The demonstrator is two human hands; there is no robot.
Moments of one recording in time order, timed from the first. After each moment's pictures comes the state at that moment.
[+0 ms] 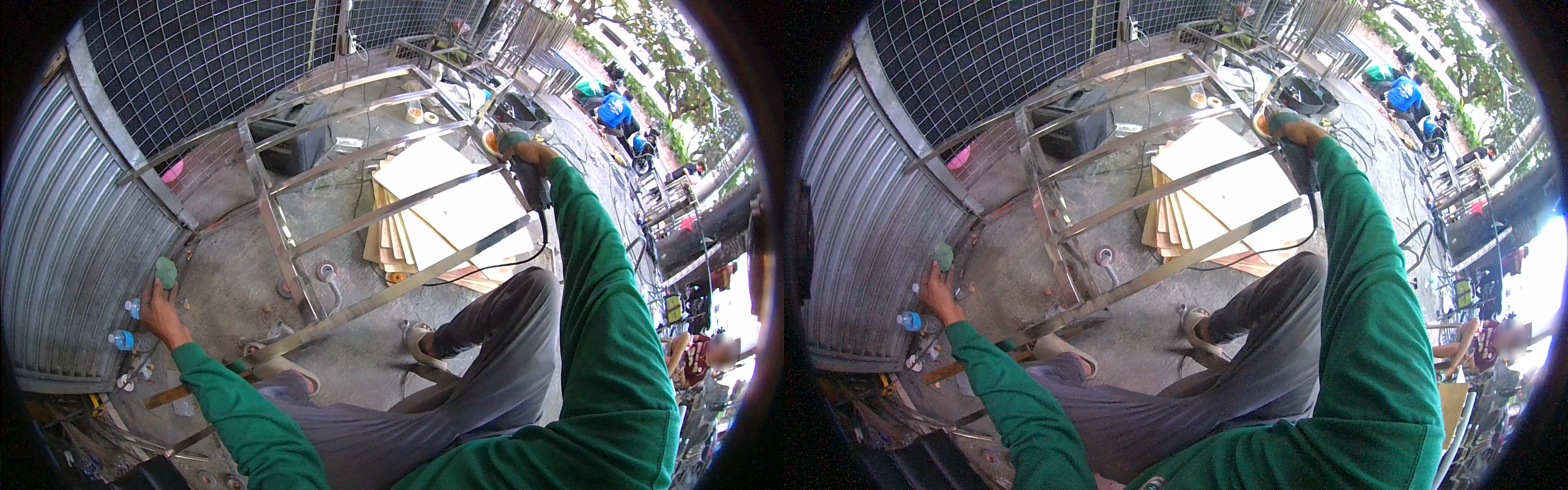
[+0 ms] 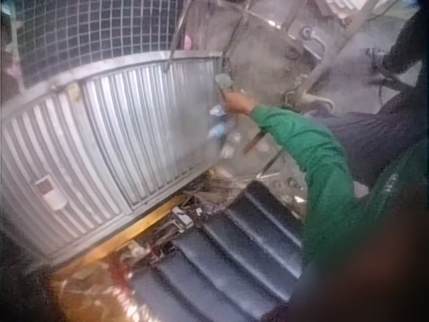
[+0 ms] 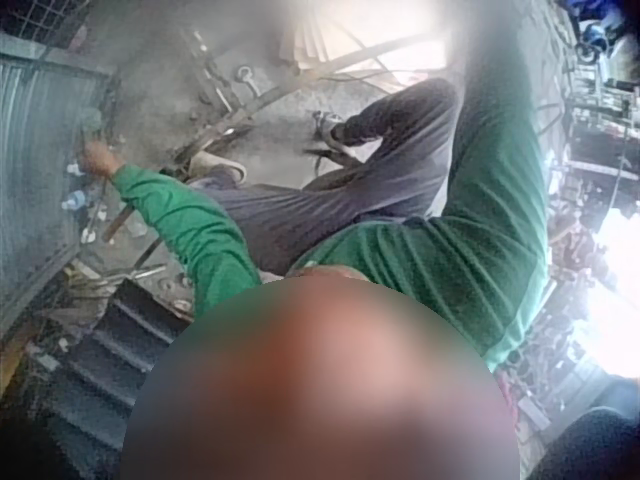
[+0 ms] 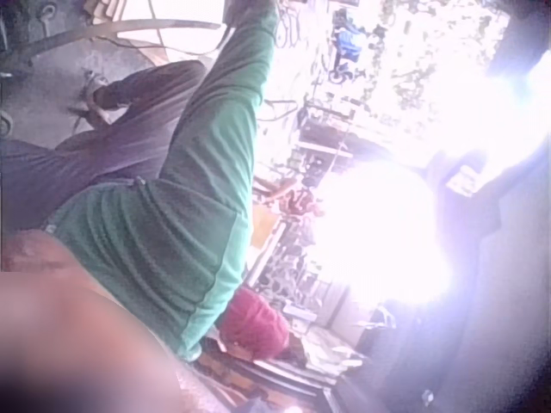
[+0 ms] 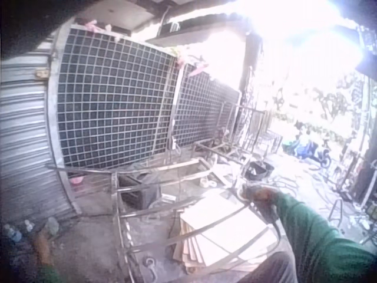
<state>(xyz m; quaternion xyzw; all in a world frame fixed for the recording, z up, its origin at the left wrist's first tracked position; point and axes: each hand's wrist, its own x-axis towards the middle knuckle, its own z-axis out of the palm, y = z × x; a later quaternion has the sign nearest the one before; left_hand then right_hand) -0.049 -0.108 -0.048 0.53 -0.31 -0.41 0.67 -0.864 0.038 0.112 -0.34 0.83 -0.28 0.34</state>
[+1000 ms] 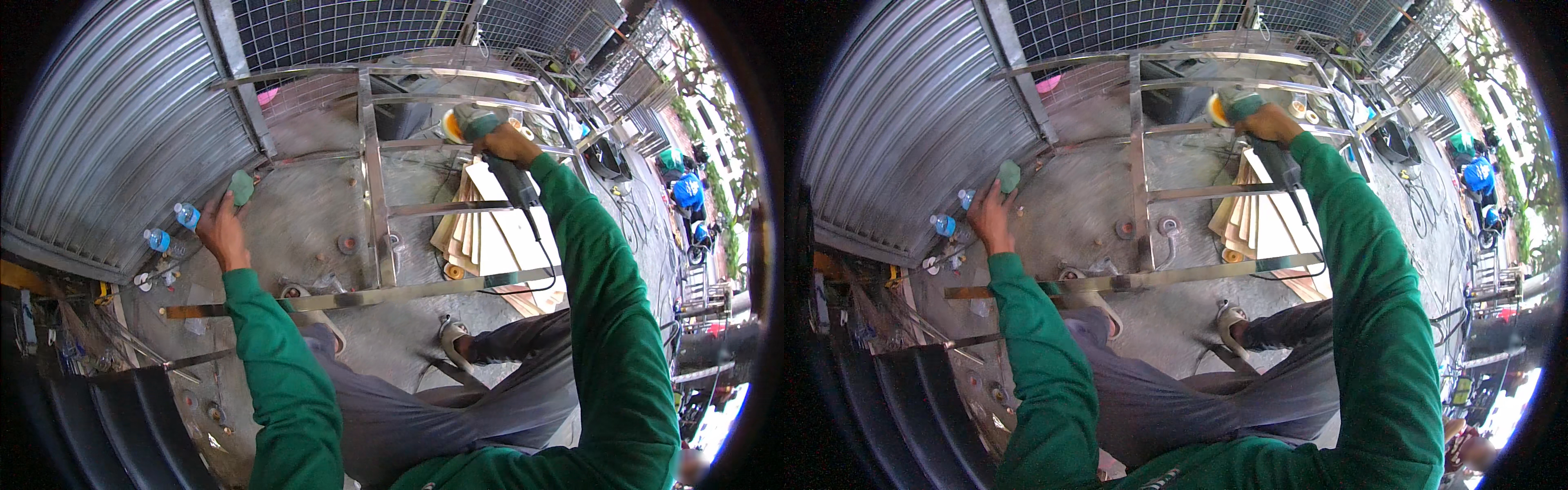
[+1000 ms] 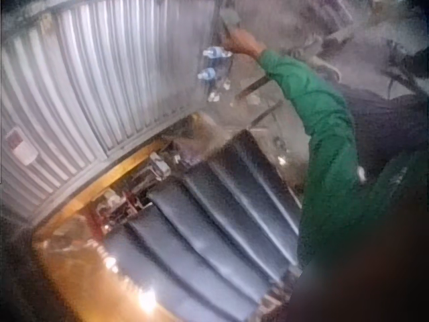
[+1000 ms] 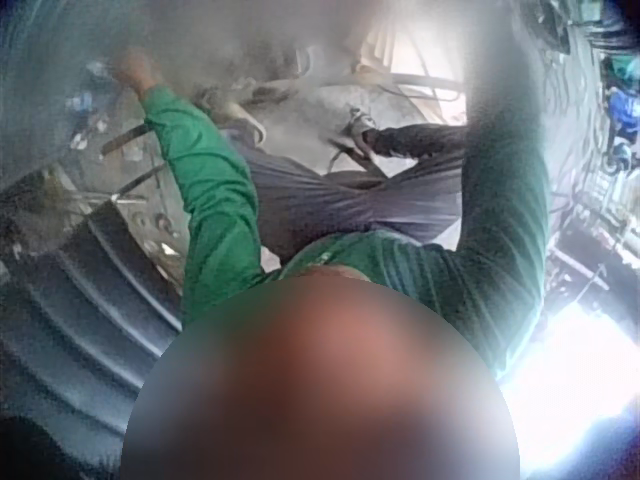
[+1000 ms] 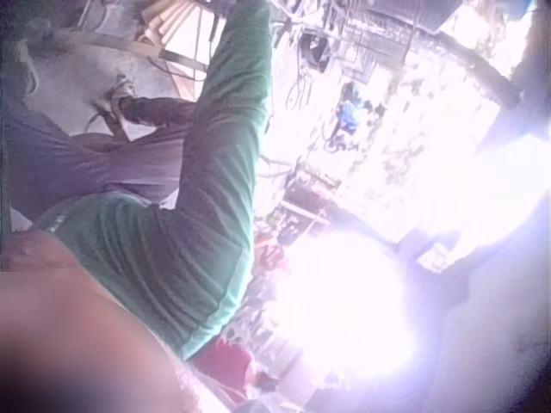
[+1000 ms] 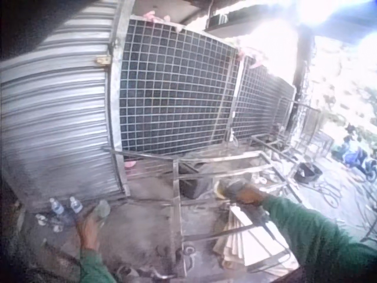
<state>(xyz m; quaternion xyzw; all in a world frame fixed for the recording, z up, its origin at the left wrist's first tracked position) -0.055 -0.089 -0.027 0.52 -0.28 -0.39 0.71 -0.606 -0.158 0.051 -0.66 0.73 -0.04 0.16</state>
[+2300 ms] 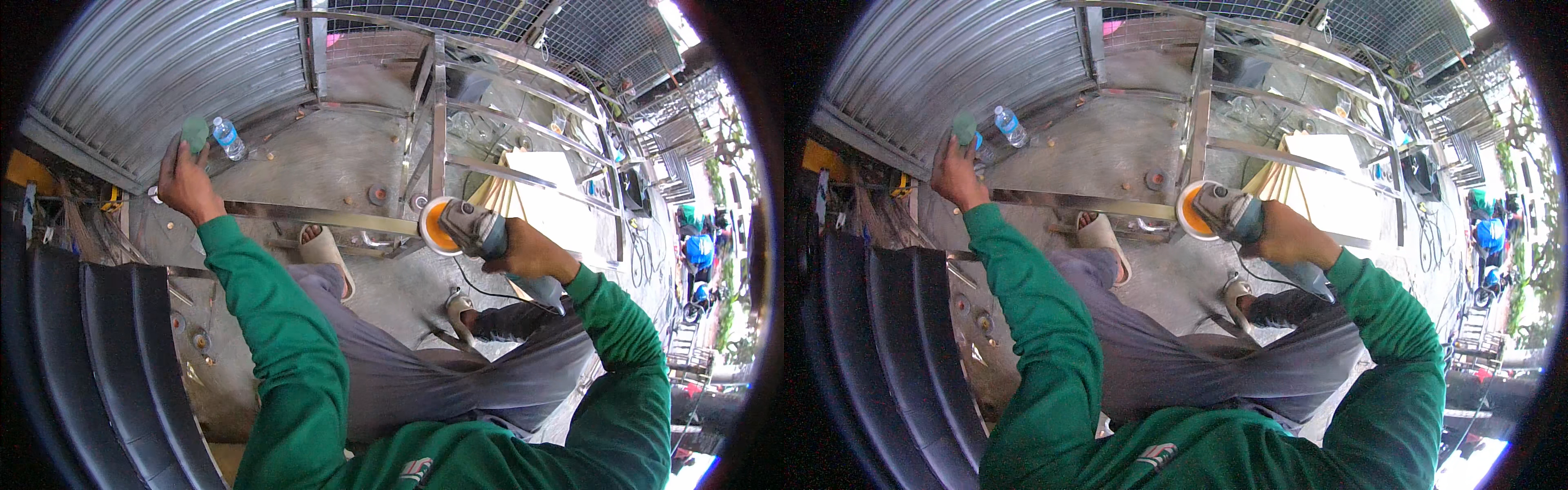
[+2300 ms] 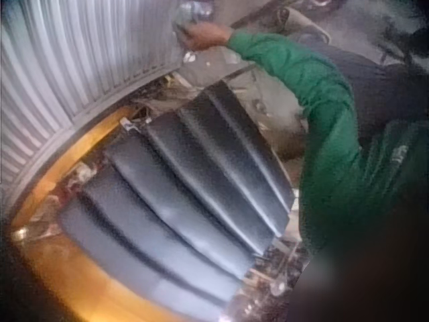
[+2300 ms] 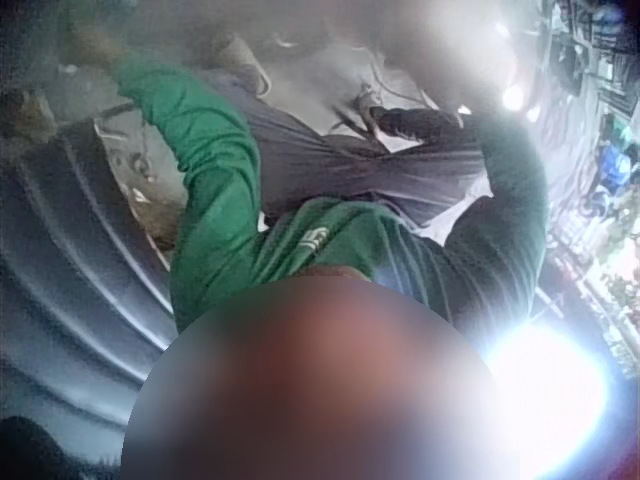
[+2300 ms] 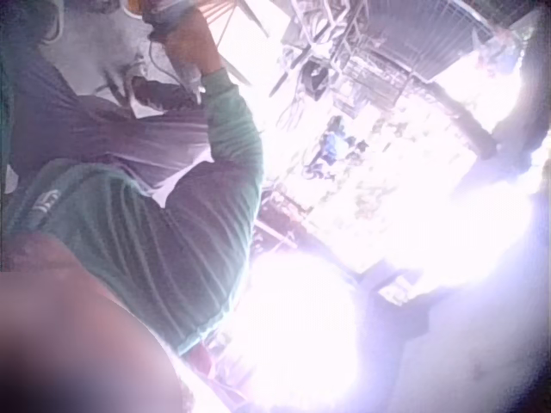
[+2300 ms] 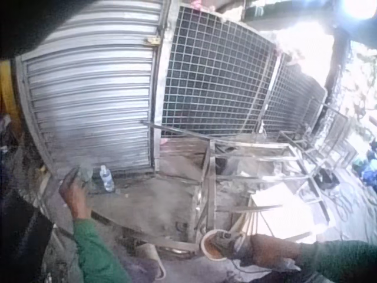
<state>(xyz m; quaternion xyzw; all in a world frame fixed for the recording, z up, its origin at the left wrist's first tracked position) 0.076 -0.001 -0.005 0.54 -0.28 -0.12 0.78 -0.436 0.095 0.083 -0.72 0.57 0.03 0.39</state>
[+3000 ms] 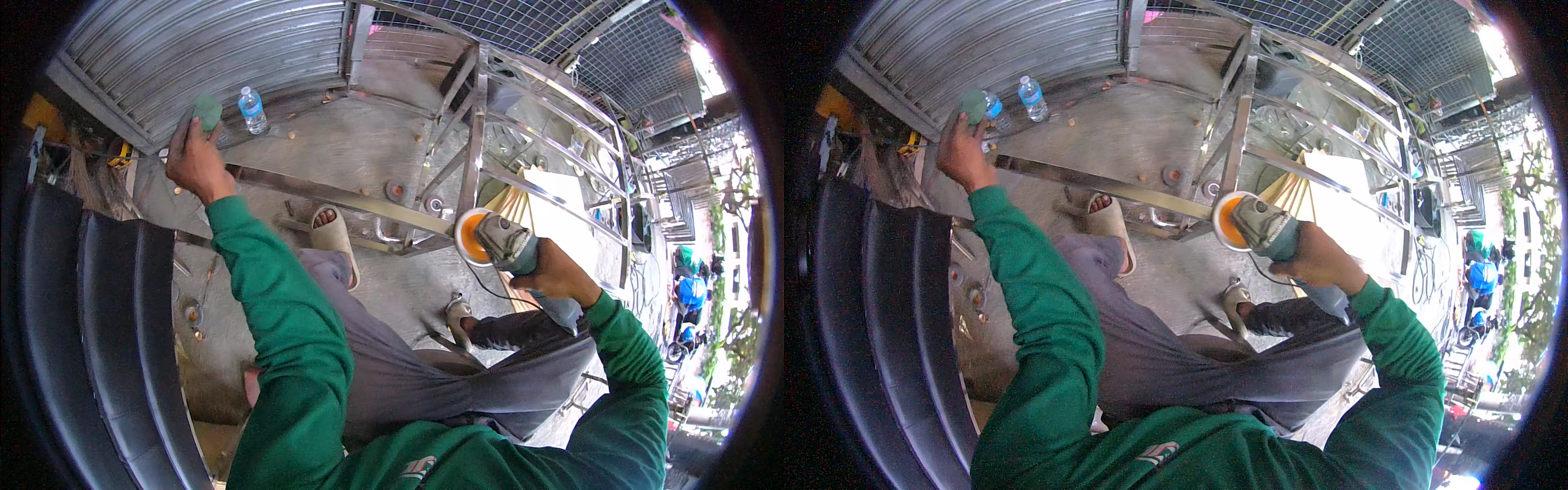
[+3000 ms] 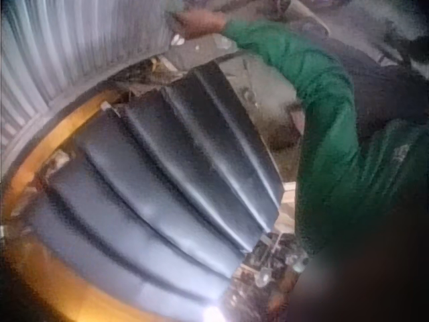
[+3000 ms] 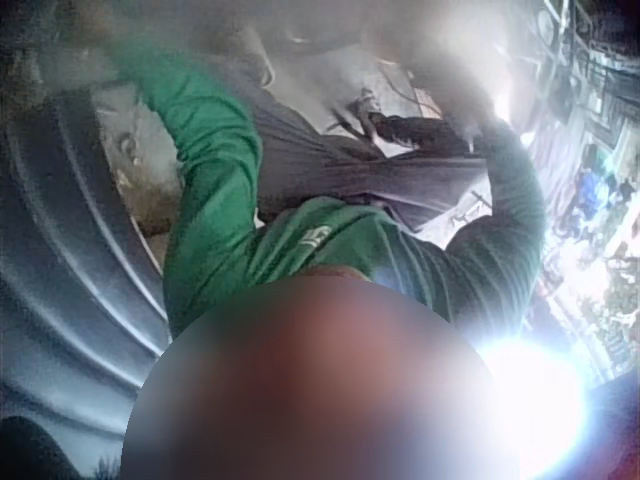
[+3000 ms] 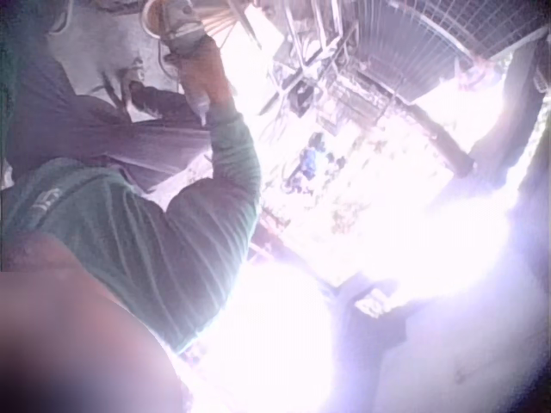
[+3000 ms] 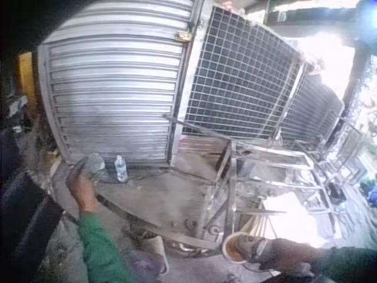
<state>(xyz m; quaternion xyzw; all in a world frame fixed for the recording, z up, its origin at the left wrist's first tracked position) 0.107 0.022 -0.013 0.51 -0.23 -0.12 0.82 -0.445 0.103 0.086 -0.73 0.60 0.11 0.32</state>
